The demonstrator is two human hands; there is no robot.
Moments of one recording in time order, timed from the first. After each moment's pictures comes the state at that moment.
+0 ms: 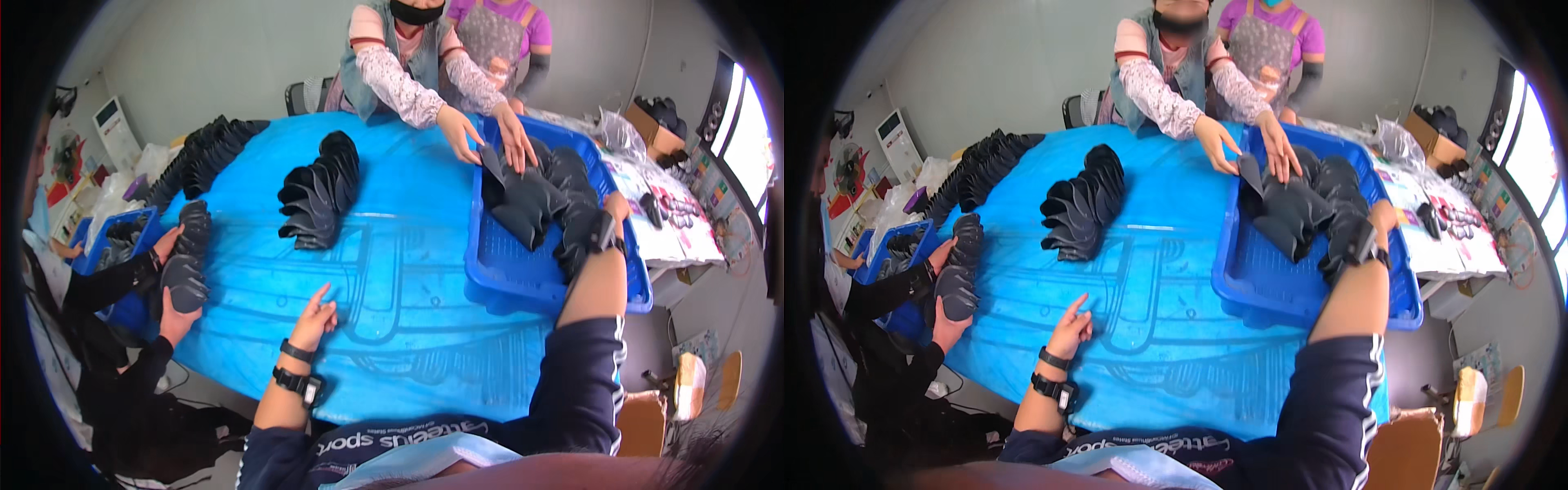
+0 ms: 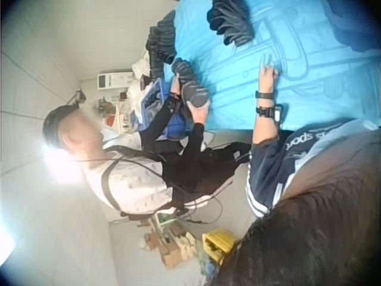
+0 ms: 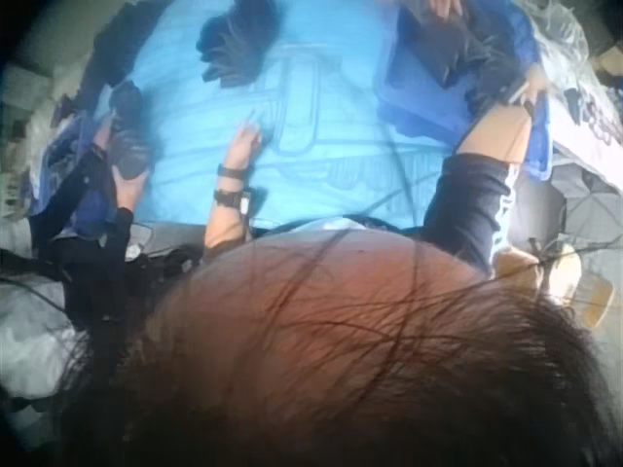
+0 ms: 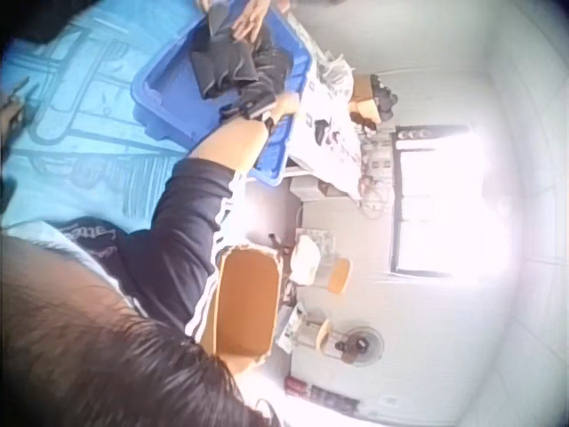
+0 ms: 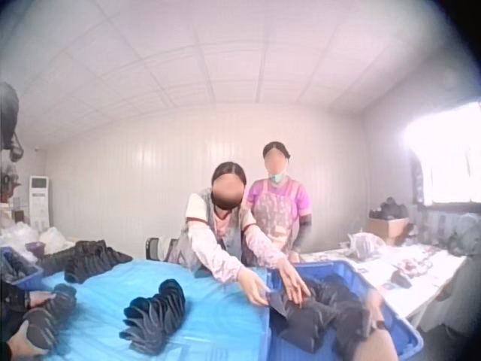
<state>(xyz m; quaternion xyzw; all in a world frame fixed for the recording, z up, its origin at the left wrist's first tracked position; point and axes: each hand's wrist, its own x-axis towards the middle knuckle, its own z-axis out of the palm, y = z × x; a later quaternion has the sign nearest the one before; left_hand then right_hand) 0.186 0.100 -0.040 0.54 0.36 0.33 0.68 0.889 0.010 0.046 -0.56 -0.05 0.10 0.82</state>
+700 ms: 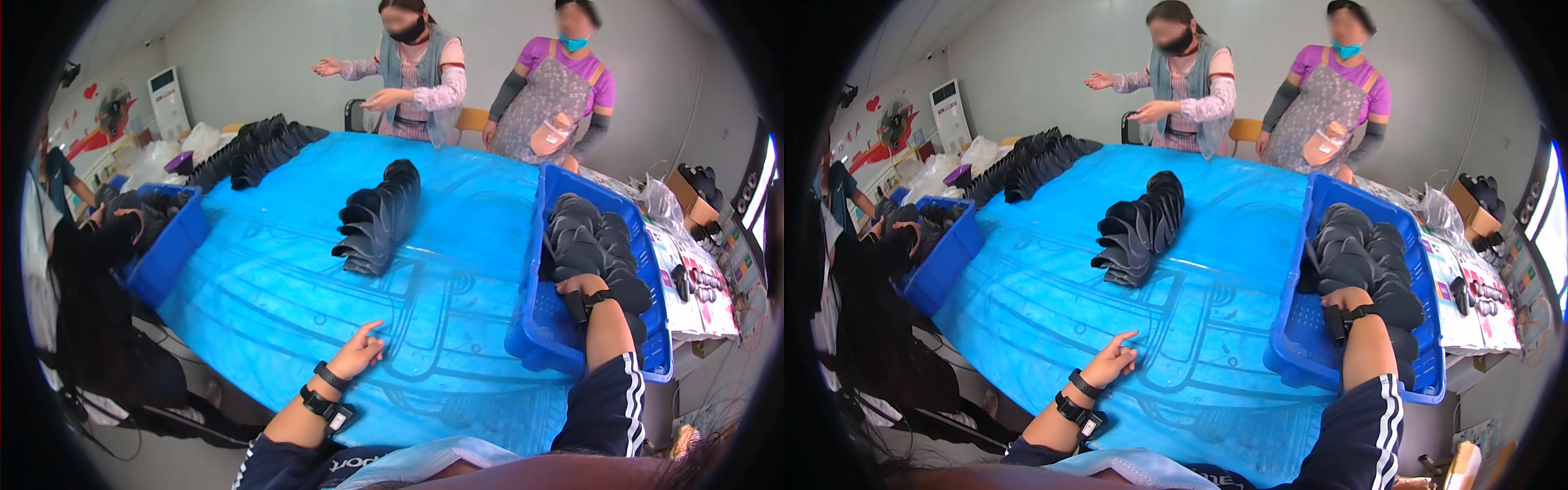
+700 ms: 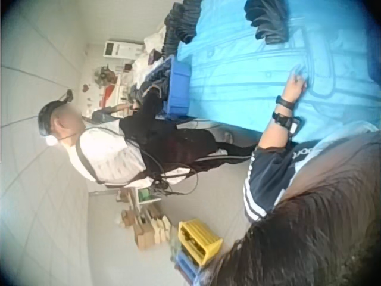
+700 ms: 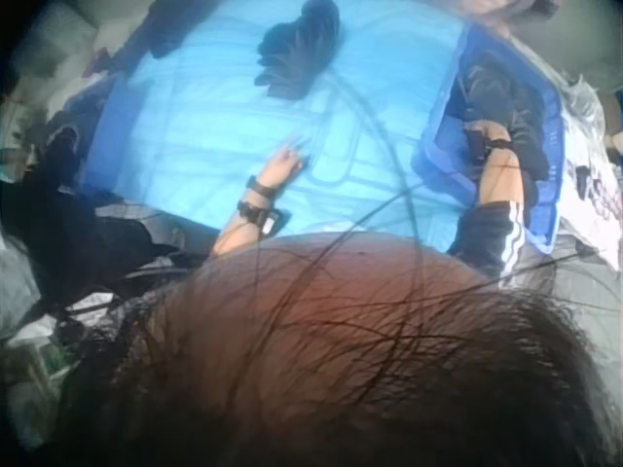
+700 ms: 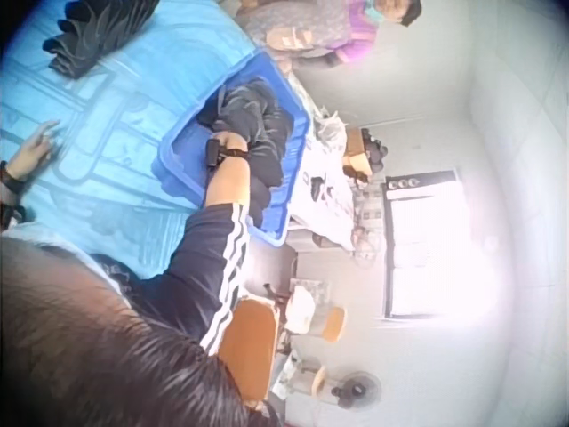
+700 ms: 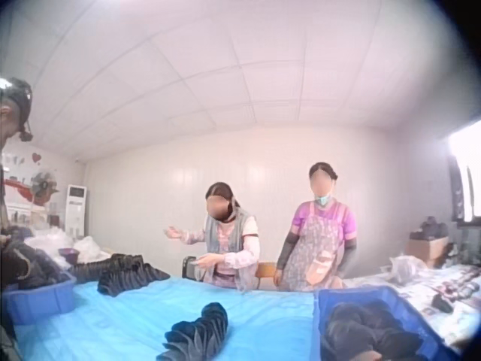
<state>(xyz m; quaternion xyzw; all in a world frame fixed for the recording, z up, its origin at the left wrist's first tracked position) 0.182 0.087 -0.051 0.61 0.35 0.30 0.65 0.684 0.064 0.062 -0.81 -0.46 0.35 -0.10</state>
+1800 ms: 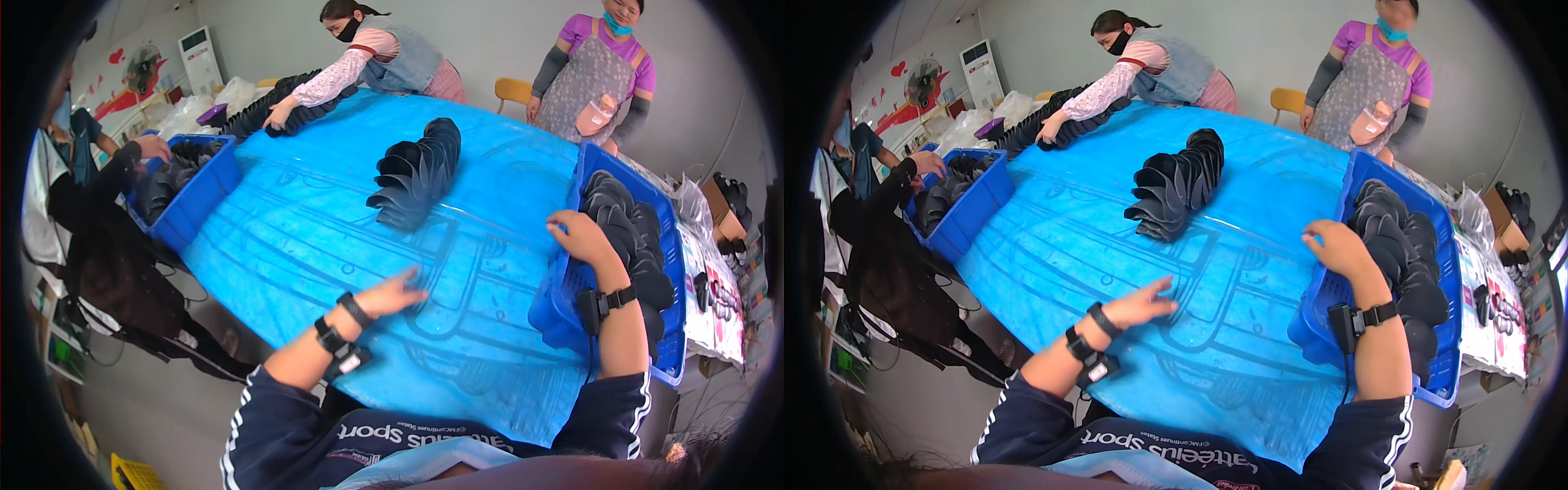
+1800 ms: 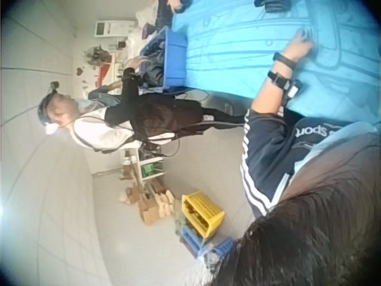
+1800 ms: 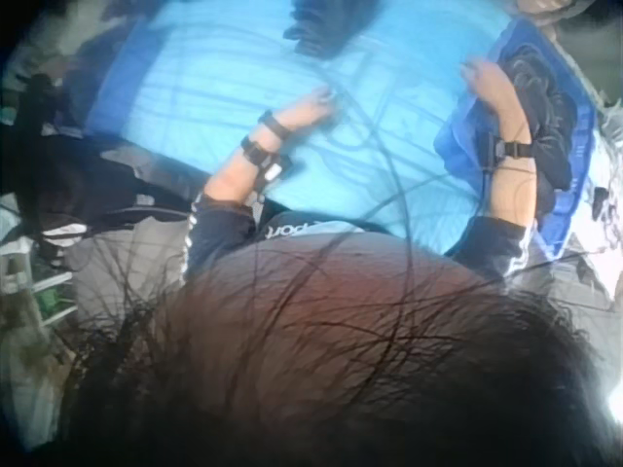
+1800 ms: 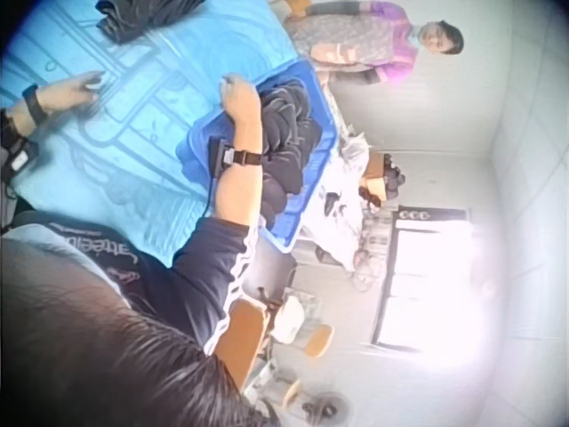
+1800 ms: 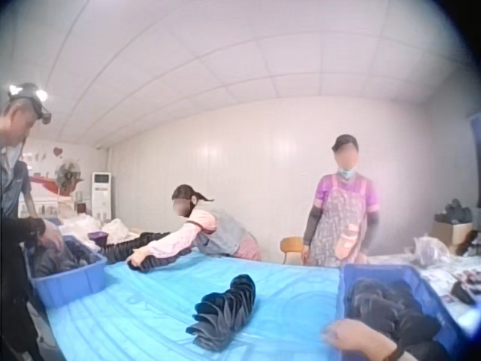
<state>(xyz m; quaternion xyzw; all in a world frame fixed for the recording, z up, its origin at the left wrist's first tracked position) 0.202 0.115 -0.029 0.72 0.37 0.19 0.56 0.558 0.071 0.123 -0.61 -0.77 0.00 0.18</state>
